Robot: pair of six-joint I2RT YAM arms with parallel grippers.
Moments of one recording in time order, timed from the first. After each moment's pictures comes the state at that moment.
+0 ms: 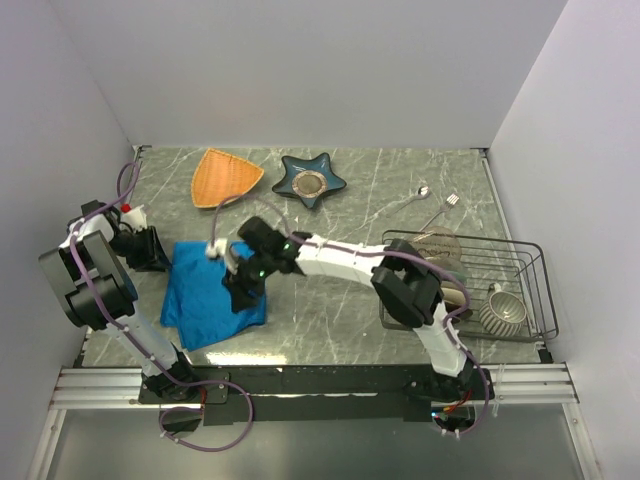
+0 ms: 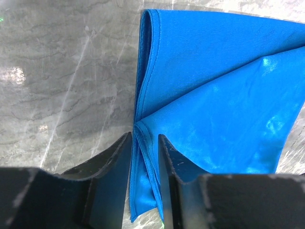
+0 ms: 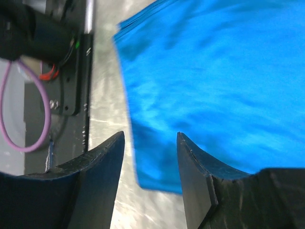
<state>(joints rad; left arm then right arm) 0.53 1.78 1.16 -0.79 0.50 0.30 1.04 2.13 1.64 -0.32 -0.68 -0.17</state>
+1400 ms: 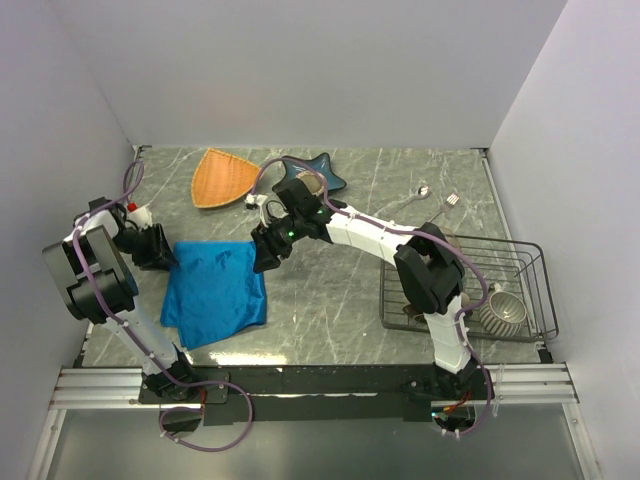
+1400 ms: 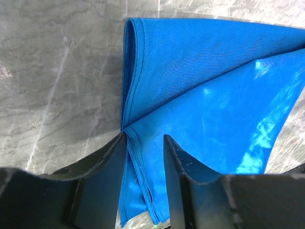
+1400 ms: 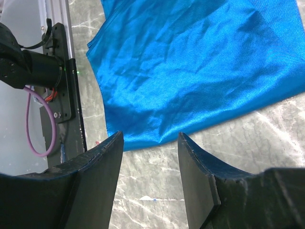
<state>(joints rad) 0.50 1.83 1.20 -0.81 0.51 0.26 0.80 2.06 1.62 -0.34 -0.75 0.01</state>
